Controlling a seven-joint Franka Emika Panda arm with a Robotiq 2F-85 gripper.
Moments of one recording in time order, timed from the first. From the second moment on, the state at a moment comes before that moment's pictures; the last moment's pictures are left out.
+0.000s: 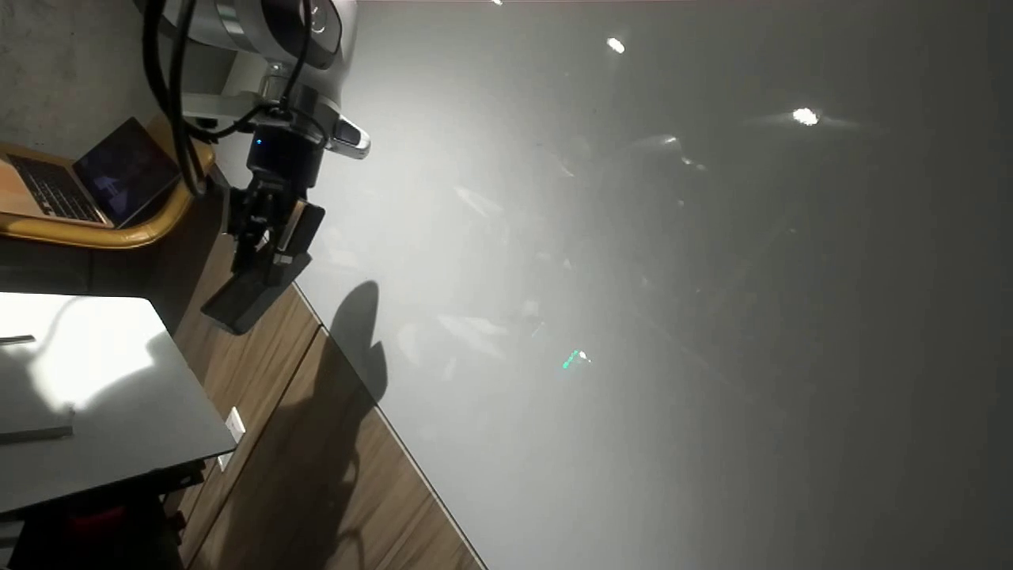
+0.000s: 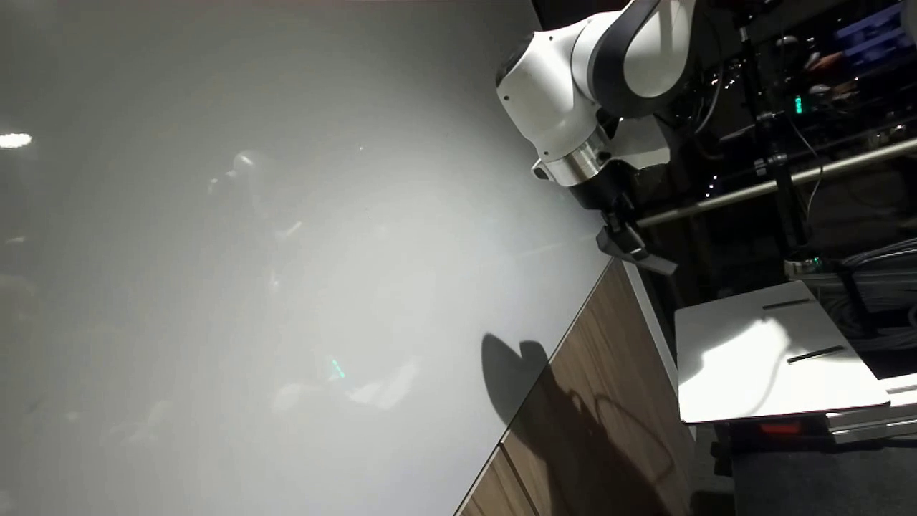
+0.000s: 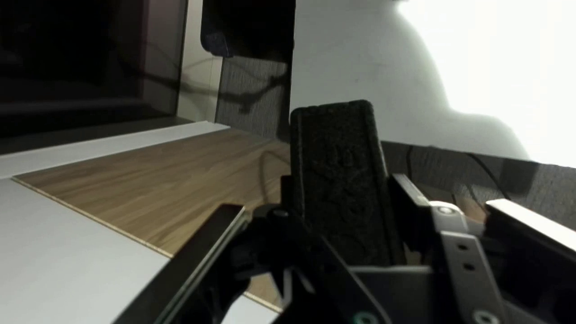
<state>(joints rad) 0.06 -0.25 0.14 -2.59 -0.47 2.16 0.31</state>
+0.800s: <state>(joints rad) 0.11 -0.13 0.17 -2.54 -0.26 2.05 0.33</state>
